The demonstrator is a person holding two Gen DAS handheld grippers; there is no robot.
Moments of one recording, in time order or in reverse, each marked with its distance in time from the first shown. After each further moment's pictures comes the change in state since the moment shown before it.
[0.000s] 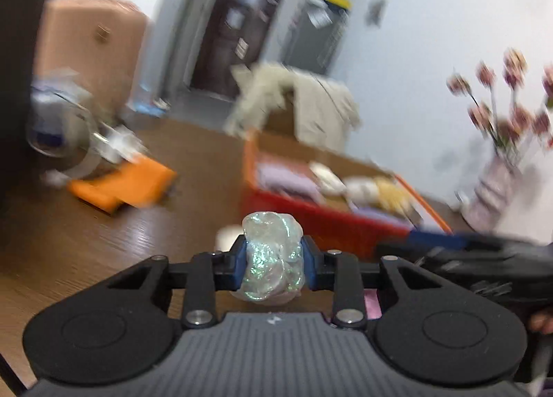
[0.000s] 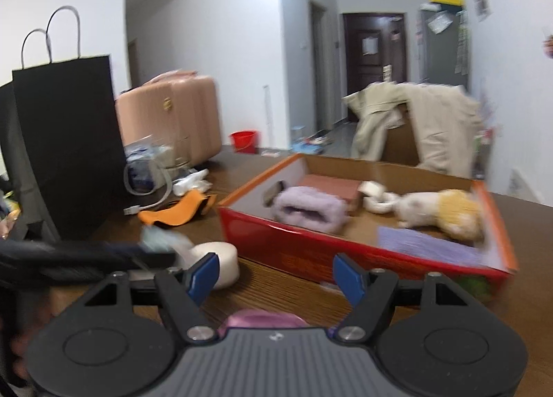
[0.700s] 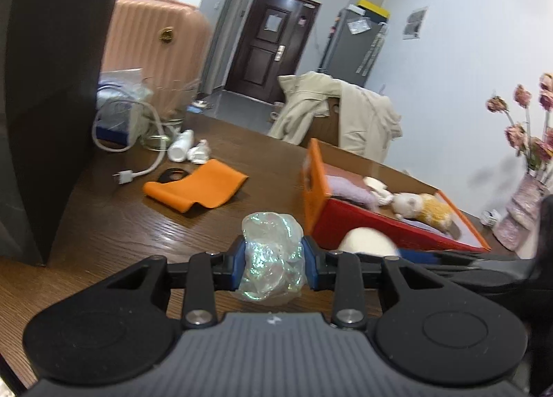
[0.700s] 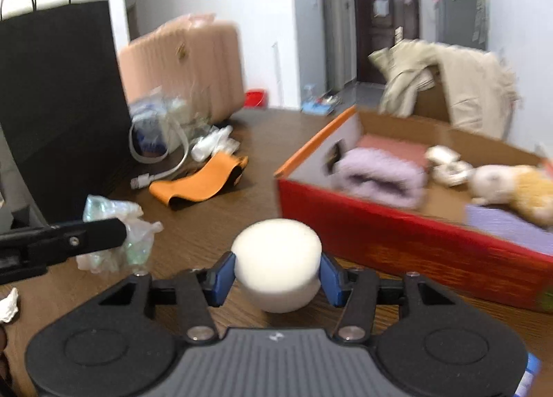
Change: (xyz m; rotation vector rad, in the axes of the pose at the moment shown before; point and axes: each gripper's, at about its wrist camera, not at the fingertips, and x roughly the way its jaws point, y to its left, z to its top) left arm -0.021 0.033 0.000 -0.040 0.009 0.077; right arm 0.067 0.055 0.002 0.019 0.113 -0.027
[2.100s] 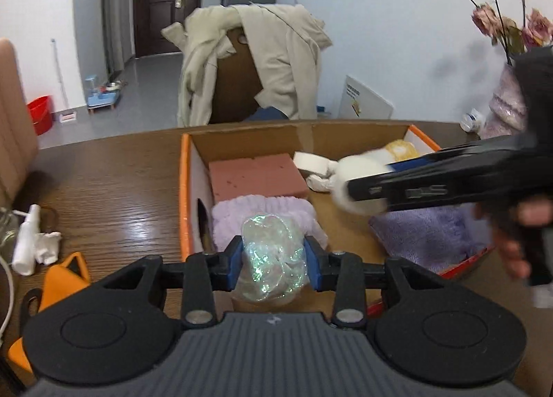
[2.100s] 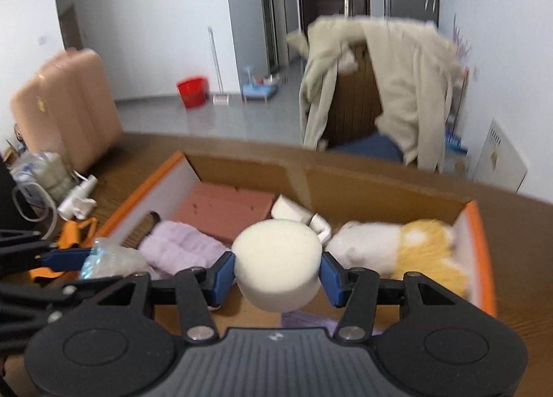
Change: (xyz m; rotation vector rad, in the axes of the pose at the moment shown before) left arm 0.202 -0.114 0.085 0.388 0.286 -0.142; right arm 0.079 -0.173 0.107 0.110 0.139 -0.120
